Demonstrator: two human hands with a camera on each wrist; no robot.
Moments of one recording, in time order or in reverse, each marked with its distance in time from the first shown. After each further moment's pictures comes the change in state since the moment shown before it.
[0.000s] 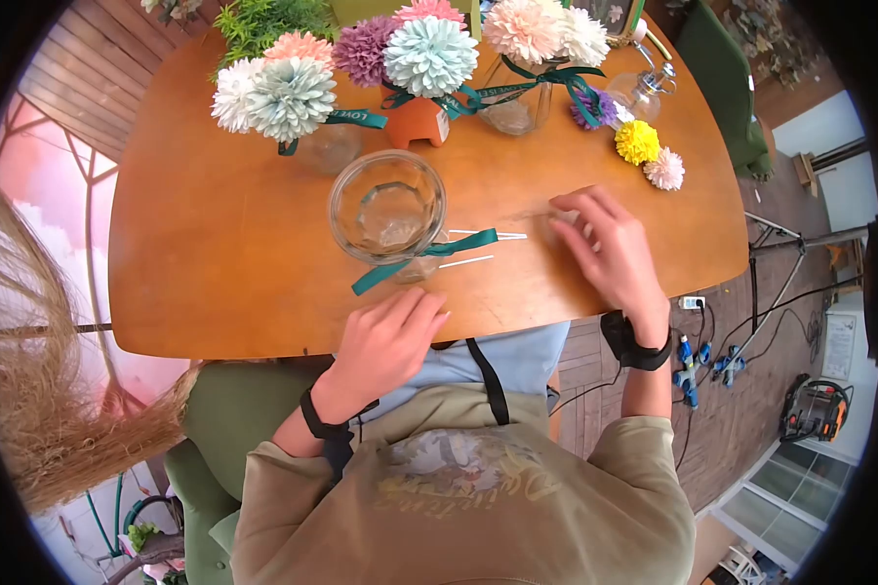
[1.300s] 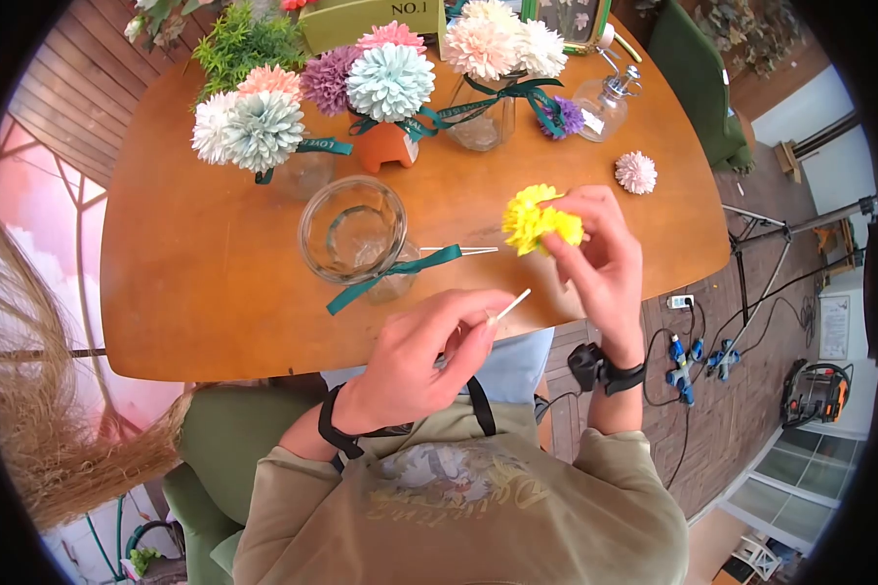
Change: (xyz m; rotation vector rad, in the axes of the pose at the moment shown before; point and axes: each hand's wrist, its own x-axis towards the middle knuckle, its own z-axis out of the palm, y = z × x) left_hand 0.054 0.053 -0.009 -0.726 0.084 -0.022; right_hand -0.011 -0.027 -0.009 0.732 0.243 0.109
